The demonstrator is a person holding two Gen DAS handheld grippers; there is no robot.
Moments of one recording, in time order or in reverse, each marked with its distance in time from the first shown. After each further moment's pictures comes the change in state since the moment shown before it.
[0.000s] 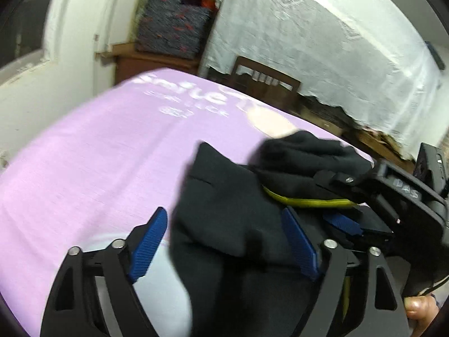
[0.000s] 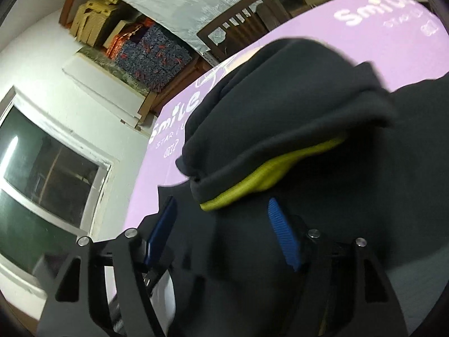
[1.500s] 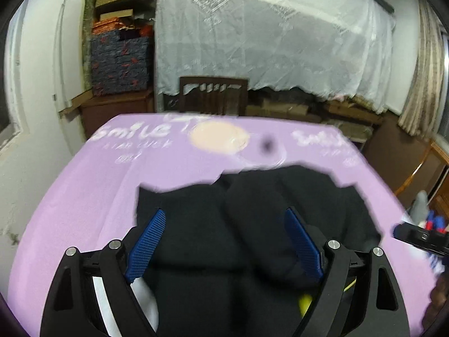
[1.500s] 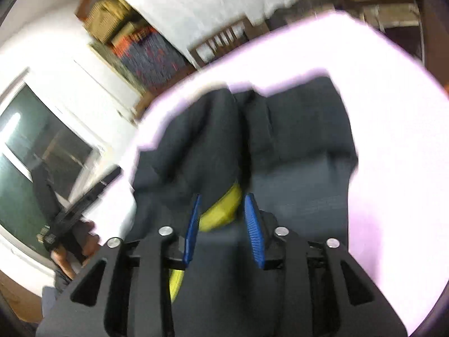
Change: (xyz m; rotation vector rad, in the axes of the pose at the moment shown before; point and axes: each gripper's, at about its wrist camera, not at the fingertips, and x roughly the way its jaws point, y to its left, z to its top) left arm -0.037 -0.097 0.012 0.315 -0.040 -0.101; right arm -0.197 -0.096 -0.058 -0.136 -0.080 -0.031
